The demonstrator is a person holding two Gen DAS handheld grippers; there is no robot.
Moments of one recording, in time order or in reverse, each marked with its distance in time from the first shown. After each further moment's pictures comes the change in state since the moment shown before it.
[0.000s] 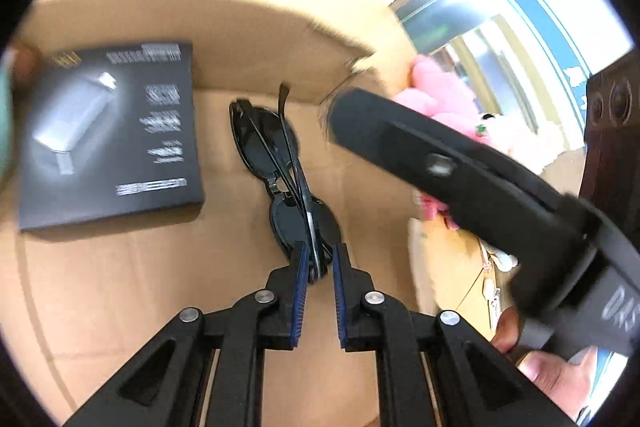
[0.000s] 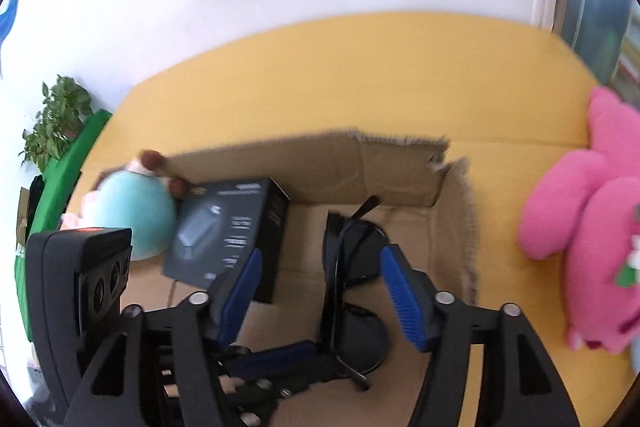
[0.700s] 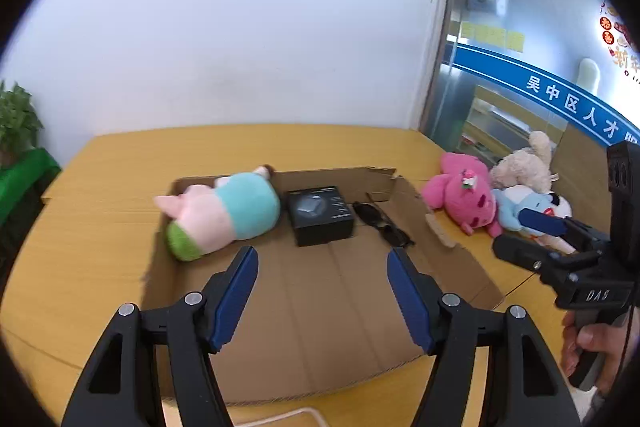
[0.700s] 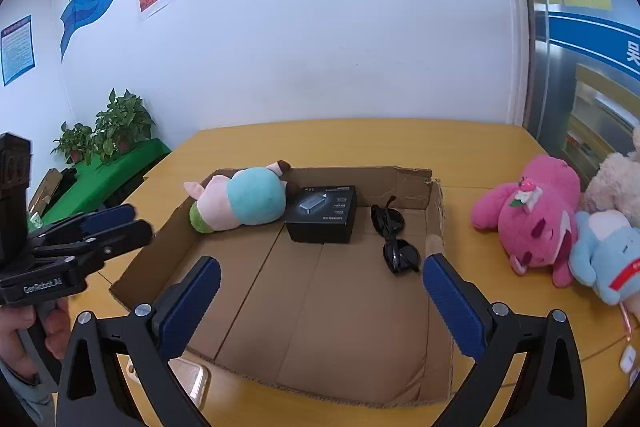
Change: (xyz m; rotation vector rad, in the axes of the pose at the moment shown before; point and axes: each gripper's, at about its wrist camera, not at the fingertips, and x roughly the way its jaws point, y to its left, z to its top) left arm -0.228 -0.047 -0.163 0.292 -0.602 0.456; right arm -0.190 0.090 -0.149 -0.150 -0.368 -0.006
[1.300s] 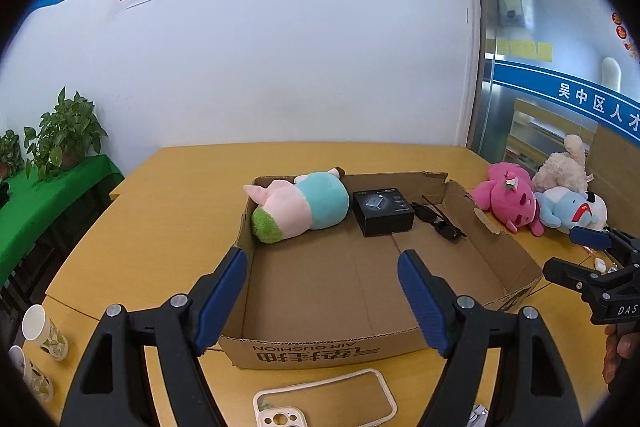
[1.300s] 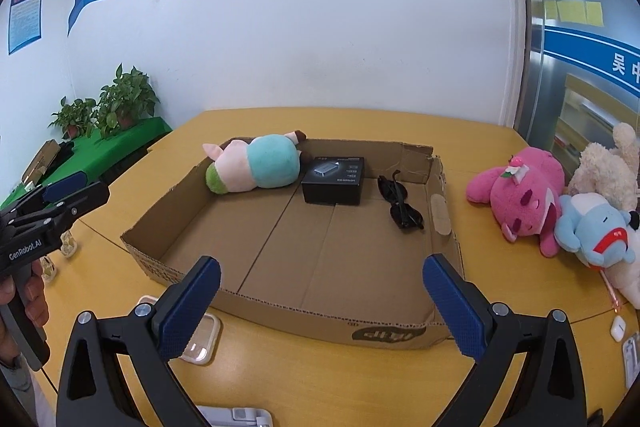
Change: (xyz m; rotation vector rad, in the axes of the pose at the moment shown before) left arm -0.062 0.024 -0.048 -0.011 -0.099 0.186; right arm -0.042 0.041 -0.060 -0.074 0.010 -0.041
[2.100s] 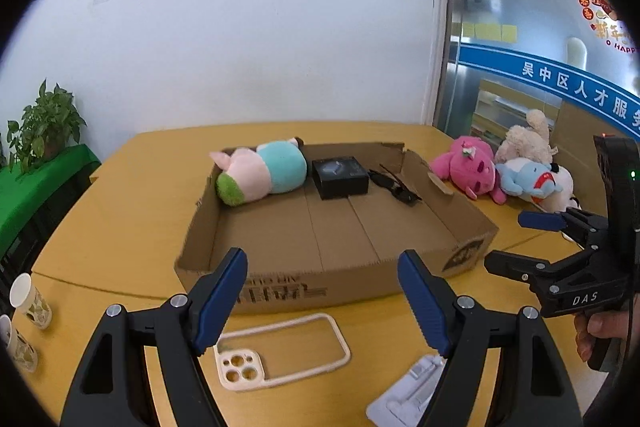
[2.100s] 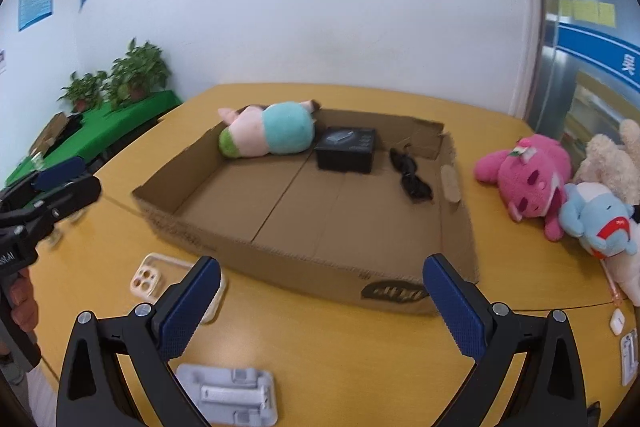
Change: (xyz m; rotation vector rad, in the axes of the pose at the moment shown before) left arm -0.037 -0.034 -0.049 0.030 0.070 -0.104; right arm -0.007 0.010 -0.033 -0.068 0.074 0.058
